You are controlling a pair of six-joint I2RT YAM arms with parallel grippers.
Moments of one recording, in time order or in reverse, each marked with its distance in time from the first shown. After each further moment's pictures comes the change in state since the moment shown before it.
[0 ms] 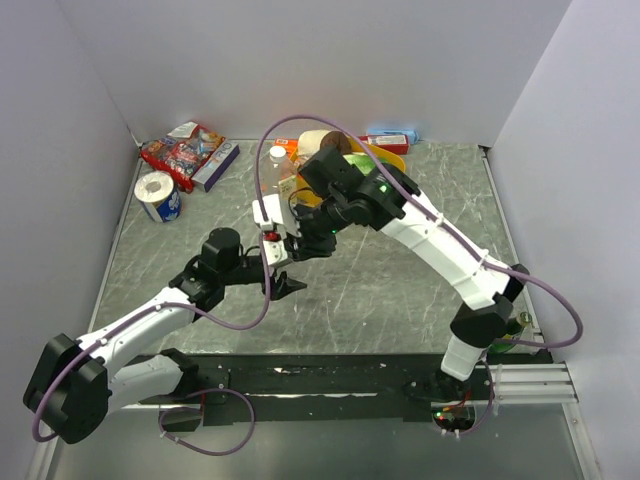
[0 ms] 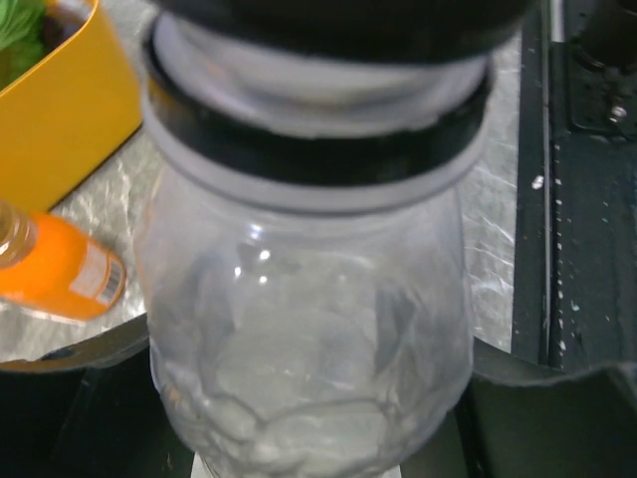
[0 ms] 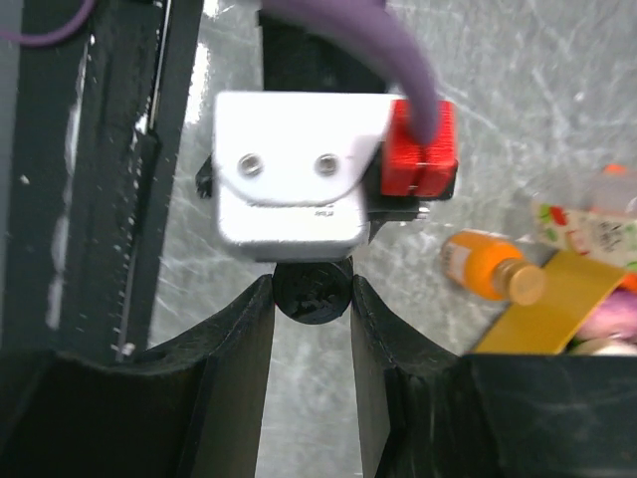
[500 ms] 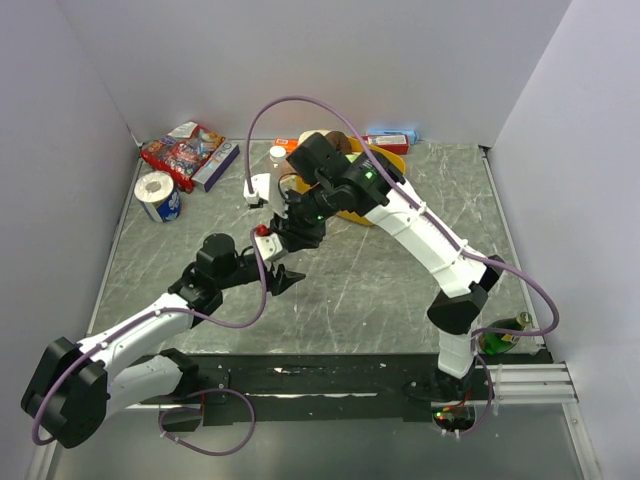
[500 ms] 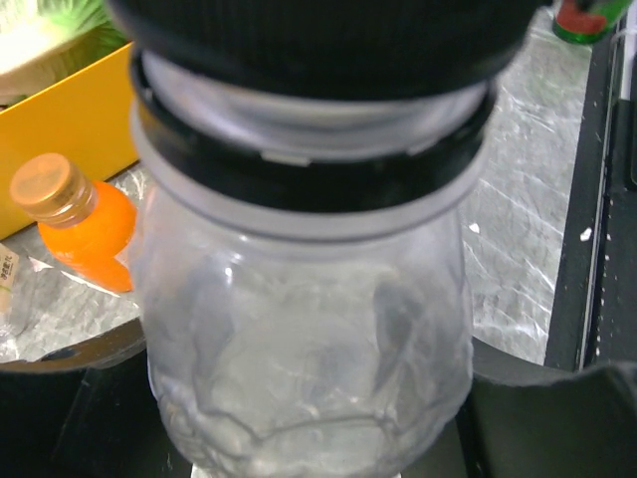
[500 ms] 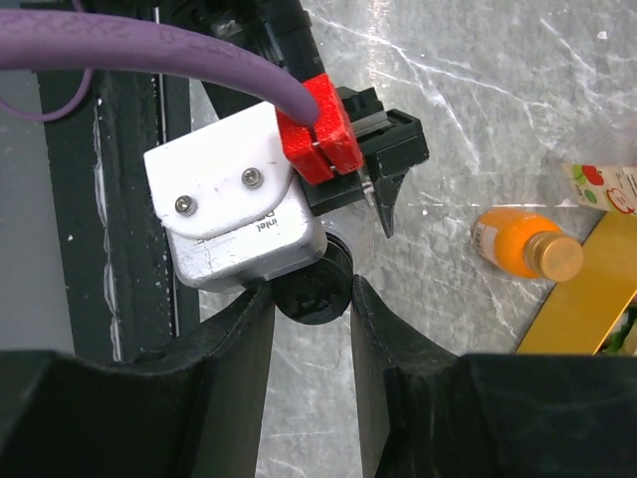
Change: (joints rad) left arm 0.003 -0.025 -0.074 0.150 -0.146 -0.134; right arm -0.022 0.163 0.229 -0.074 0.028 0.221
